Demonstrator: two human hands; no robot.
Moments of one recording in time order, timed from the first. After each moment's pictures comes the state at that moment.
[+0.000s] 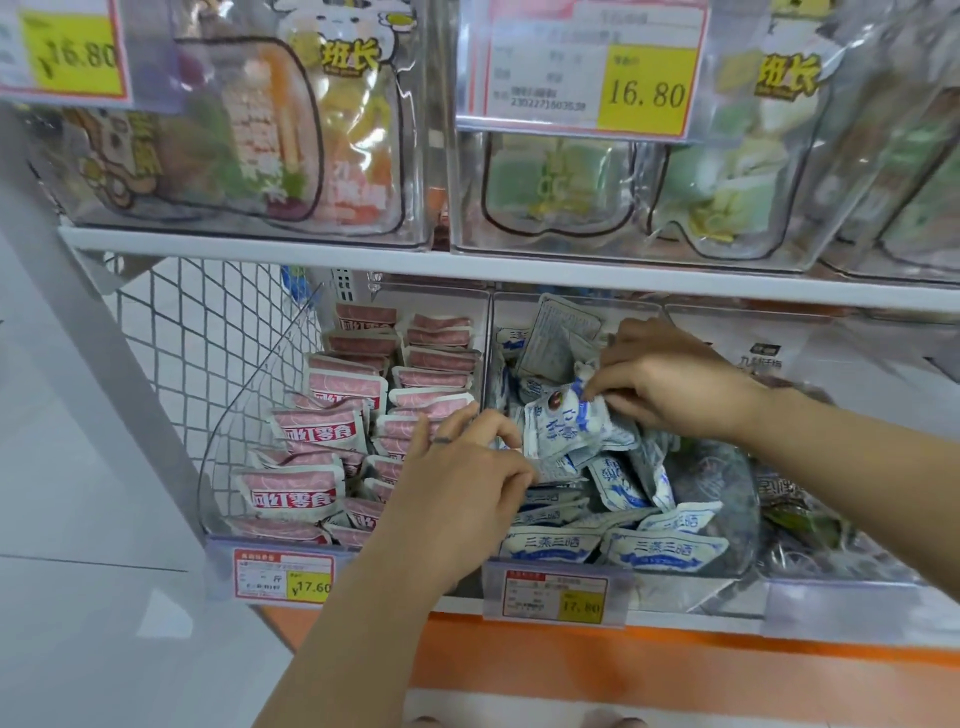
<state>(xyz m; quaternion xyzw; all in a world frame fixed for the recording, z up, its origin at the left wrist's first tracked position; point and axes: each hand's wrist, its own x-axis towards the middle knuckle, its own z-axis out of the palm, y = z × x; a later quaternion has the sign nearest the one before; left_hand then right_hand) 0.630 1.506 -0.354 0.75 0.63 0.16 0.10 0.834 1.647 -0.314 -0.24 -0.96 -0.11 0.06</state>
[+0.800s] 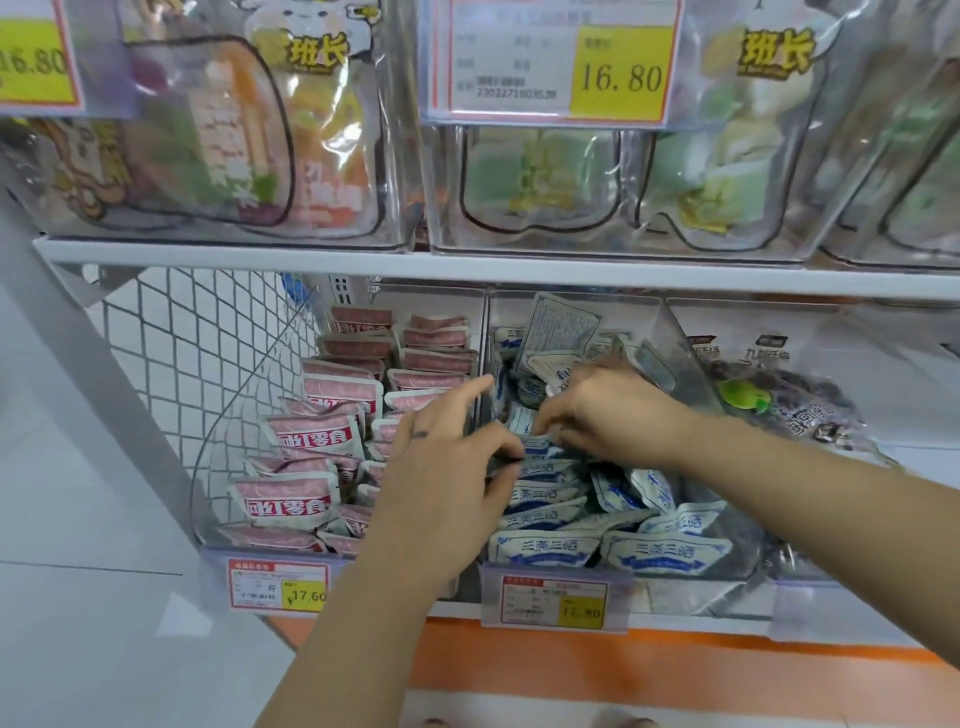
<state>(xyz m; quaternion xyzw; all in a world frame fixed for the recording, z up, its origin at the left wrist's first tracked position) 0.627 1.514 -0.365 0.72 0.63 0.29 0.03 0.792 1.617 -0.329 -0.33 -0.94 0.02 0.01</state>
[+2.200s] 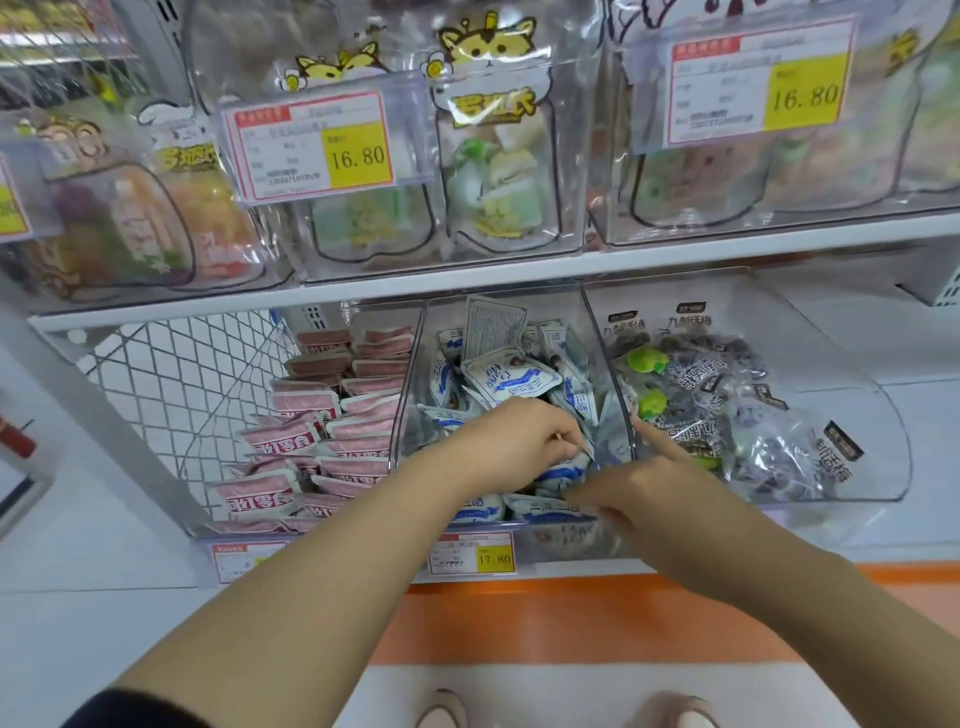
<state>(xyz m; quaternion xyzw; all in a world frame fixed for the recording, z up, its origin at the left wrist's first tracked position) 0.737 1.548 -0.320 0.80 0.55 0.04 0.24 0.903 1.513 -0.346 -0.38 -0.92 -0.04 0.09</state>
